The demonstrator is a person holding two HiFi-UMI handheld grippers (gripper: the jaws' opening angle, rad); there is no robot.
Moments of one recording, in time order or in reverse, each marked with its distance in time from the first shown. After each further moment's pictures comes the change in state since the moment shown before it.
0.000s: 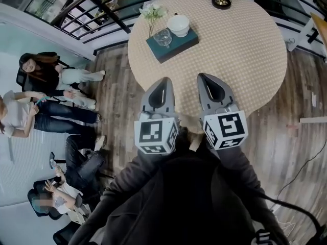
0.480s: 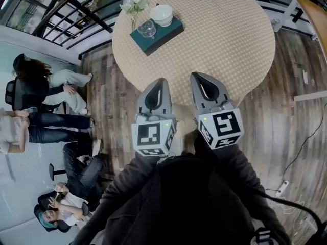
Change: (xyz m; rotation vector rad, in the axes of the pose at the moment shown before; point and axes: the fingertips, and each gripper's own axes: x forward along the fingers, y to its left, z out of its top) left arm -0.020 -0.015 -0.031 0.009 0.036 -0.102; right arm -0.026 0.016 -0.030 0.012 0.052 -0.088
